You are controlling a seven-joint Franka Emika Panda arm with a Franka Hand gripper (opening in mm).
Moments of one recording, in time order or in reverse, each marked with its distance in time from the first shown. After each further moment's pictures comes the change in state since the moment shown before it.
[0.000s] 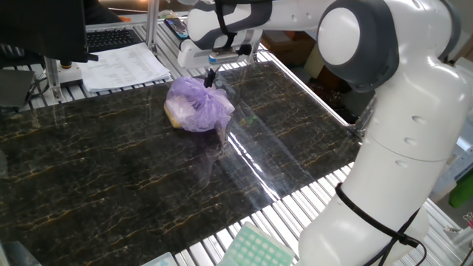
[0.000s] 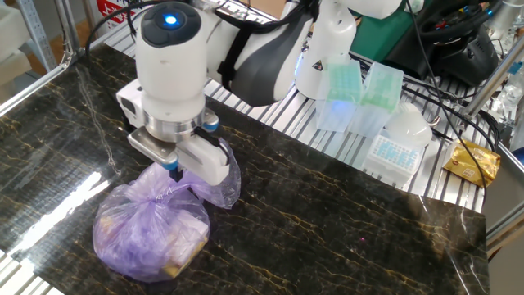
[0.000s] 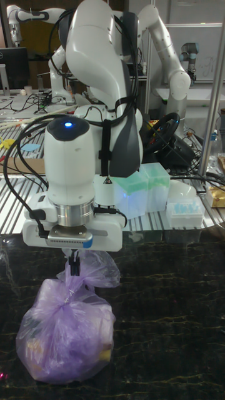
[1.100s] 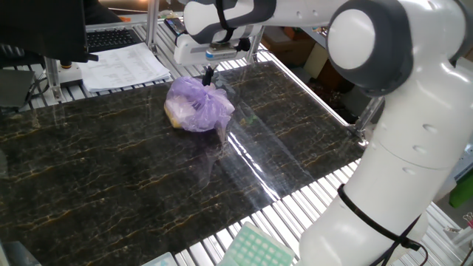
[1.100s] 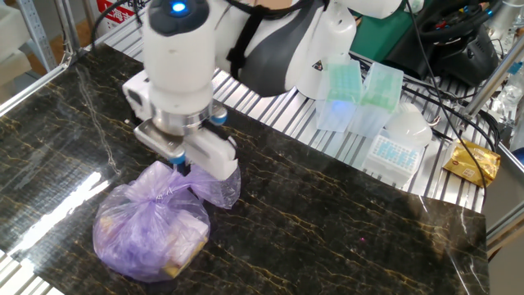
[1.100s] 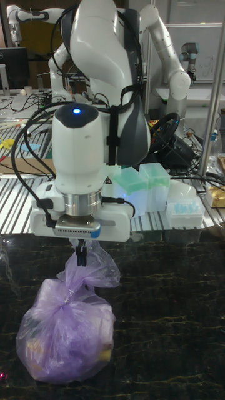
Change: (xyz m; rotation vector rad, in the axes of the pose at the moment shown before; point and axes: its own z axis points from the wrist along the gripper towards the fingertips) arm 0.007 0.015 -0.023 0.002 0.028 0.014
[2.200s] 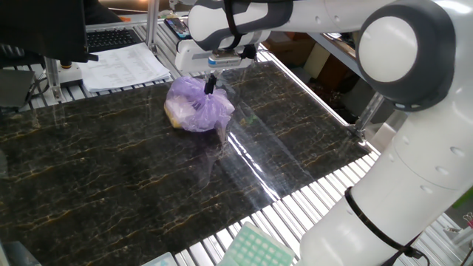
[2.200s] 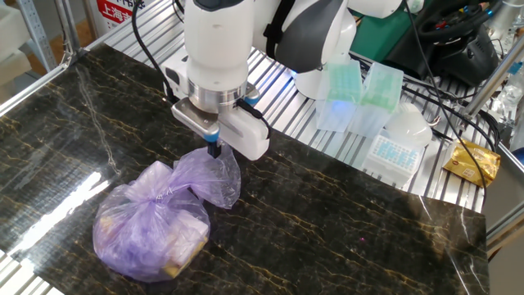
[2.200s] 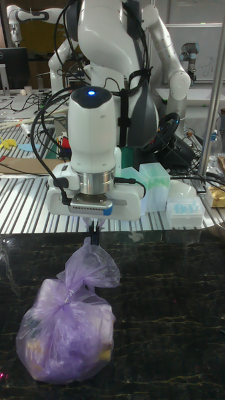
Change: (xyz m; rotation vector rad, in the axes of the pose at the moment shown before) arm 0.052 0.022 -0.018 -0.016 0.015 0.045
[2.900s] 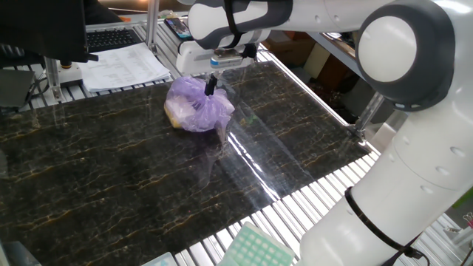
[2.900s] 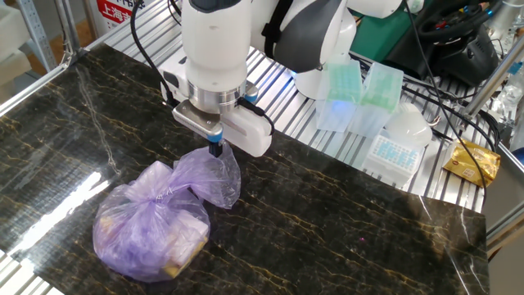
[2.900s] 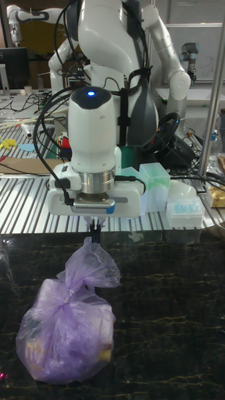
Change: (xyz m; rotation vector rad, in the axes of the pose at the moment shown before) arm 0.009 0.000 0.002 -0.005 0.017 -0.082
